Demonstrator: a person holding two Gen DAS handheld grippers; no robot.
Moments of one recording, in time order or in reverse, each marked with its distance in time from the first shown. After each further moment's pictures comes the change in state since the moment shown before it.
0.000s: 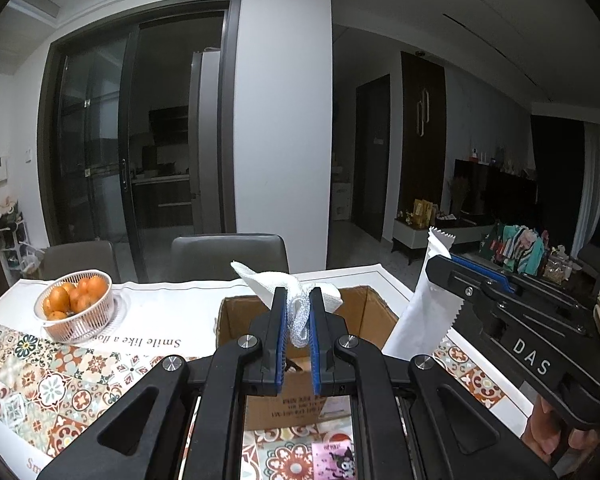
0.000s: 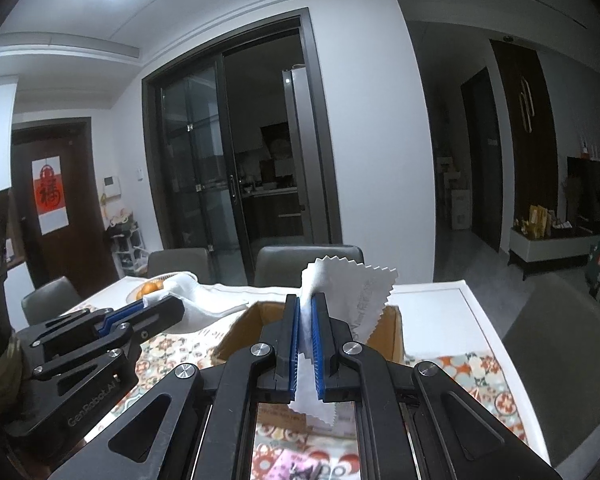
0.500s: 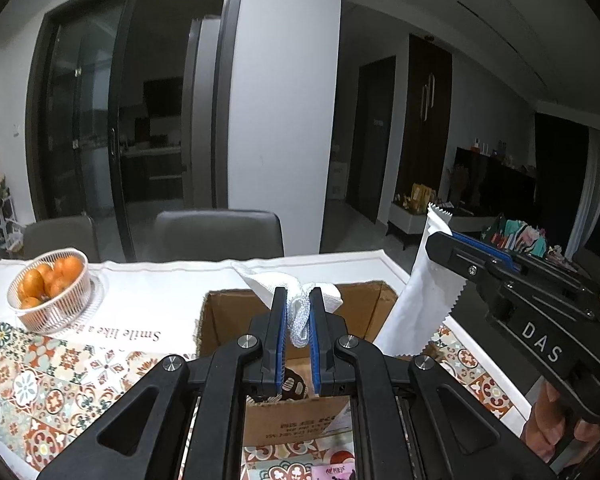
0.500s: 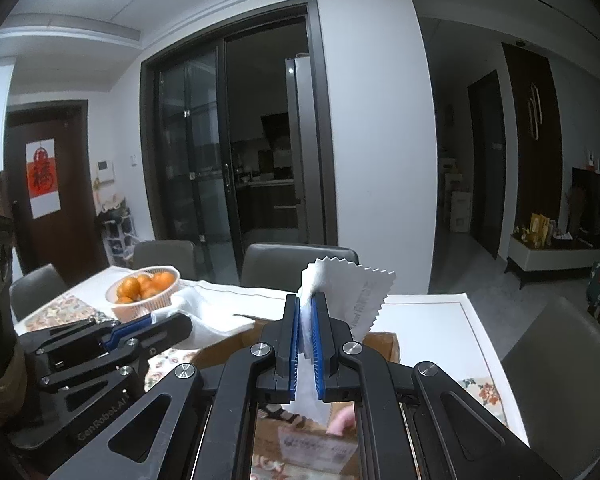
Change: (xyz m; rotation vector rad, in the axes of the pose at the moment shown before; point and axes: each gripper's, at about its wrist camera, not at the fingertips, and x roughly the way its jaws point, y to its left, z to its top) left arm 0.081 0.018 -0.002 -0.043 0.102 -0.037; right arm 0.063 -0.012 0.014 -0.050 0.046 -0.017
